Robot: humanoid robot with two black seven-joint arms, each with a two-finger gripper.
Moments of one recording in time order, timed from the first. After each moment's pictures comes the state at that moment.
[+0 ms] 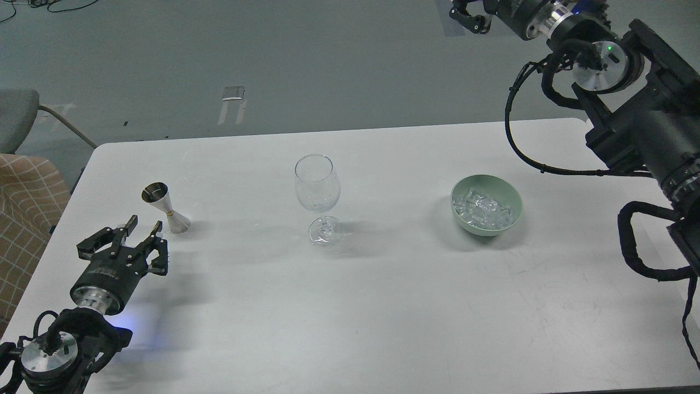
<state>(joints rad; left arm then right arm) 0.10 0.34 -1.49 -1.28 -0.26 -0.11 0.07 1.16 -0.16 1.00 0.49 -0.25 0.46 -0.03</state>
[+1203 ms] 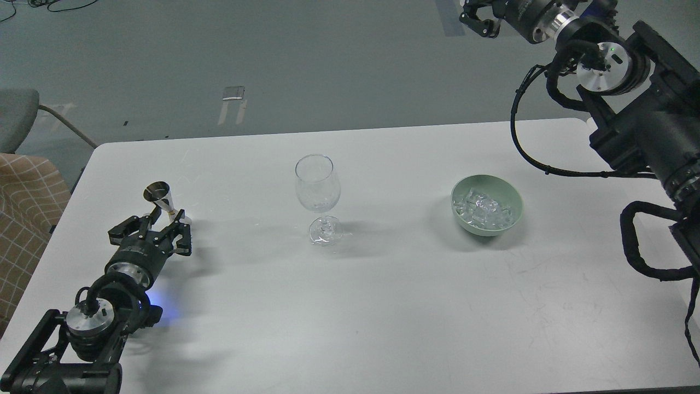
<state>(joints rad) -0.14 0.22 -1.48 -1.01 -0.25 -0.11 0.10 1.16 -0.16 1.00 0.46 -0.25 0.42 -0.03</state>
